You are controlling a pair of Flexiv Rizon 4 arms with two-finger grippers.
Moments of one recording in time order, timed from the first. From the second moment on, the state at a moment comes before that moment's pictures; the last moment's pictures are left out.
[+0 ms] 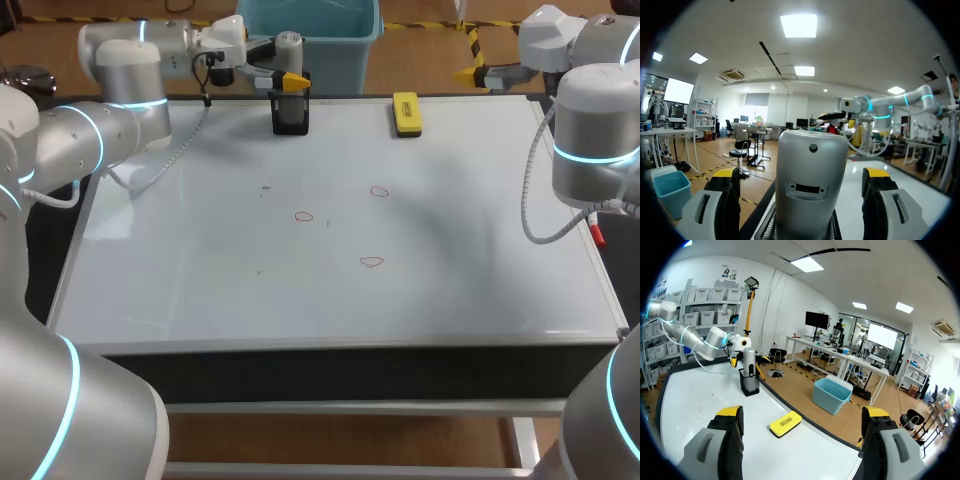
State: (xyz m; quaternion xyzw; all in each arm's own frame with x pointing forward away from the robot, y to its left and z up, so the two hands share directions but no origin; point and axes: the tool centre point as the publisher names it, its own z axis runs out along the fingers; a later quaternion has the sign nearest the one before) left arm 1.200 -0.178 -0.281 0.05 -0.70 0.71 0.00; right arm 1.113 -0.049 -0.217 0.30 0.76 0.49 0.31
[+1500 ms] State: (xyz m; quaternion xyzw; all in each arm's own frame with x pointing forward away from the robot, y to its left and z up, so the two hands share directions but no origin) left arm 1.210 -0.160 -0.236 0.04 -0.69 0.72 0.00; right arm 1.113 -0.049 -0.217 0.30 0.76 0.49 0.31
